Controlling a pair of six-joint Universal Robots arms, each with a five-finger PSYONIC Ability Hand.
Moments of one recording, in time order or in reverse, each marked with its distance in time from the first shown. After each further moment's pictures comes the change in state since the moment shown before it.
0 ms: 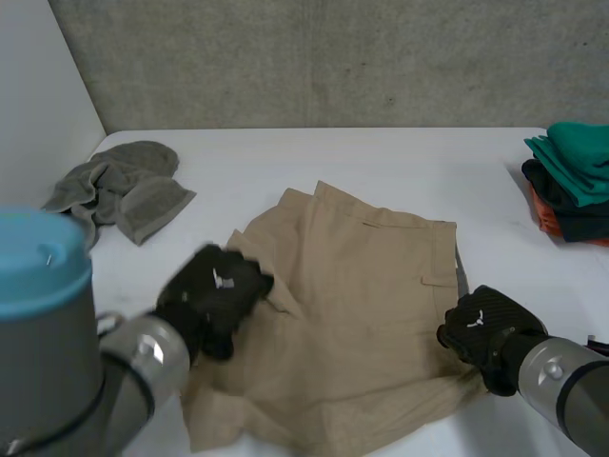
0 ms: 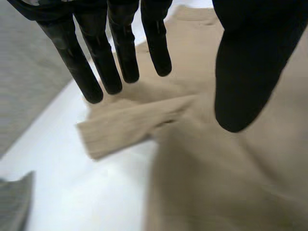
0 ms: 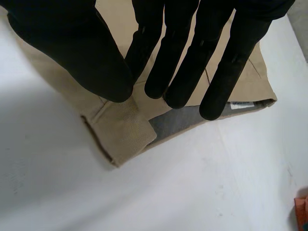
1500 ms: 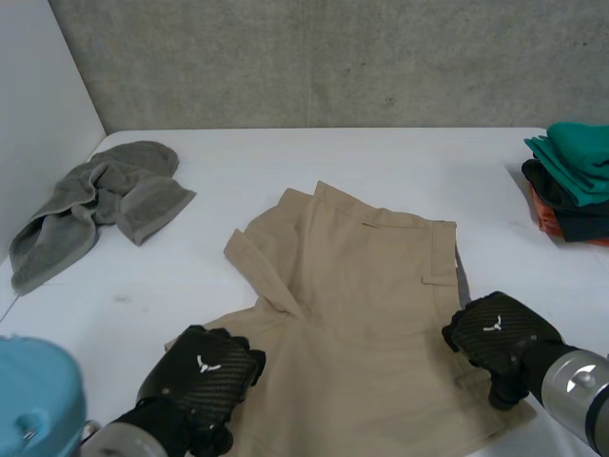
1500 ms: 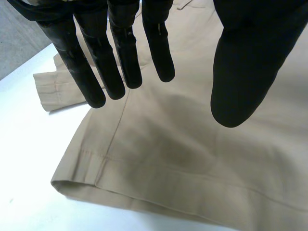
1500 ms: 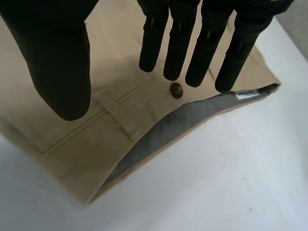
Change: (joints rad) left arm -0.153 0.122 -0.212 -0.047 -0.145 -0.242; right arm -0.142 -0.085 0.131 -0.041 -0.152 0.084; left_hand 0.082 0.076 0.076 0.077 0.075; right_hand -0.485 -0.578 -0.595 -0.603 -0.627
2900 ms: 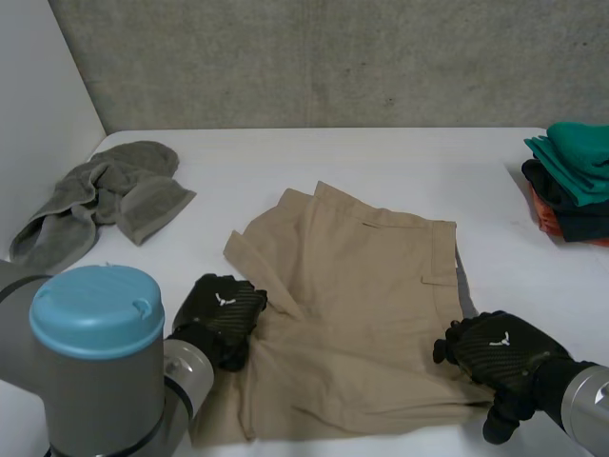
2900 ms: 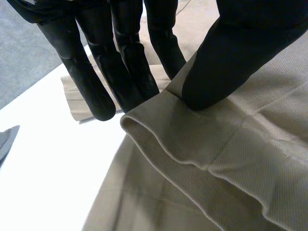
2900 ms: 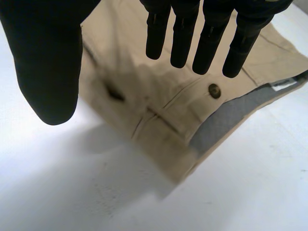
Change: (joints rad) left arm 0.107 -0.285 0.145 0.251 -0.001 0.052; right arm -0.098 -0.060 0.055 0.110 -0.142 0.089; left_hand 0.516 0.560 0.551 0.568 0.544; right_hand -0.156 -0.154 -0.145 -0.170 -0.160
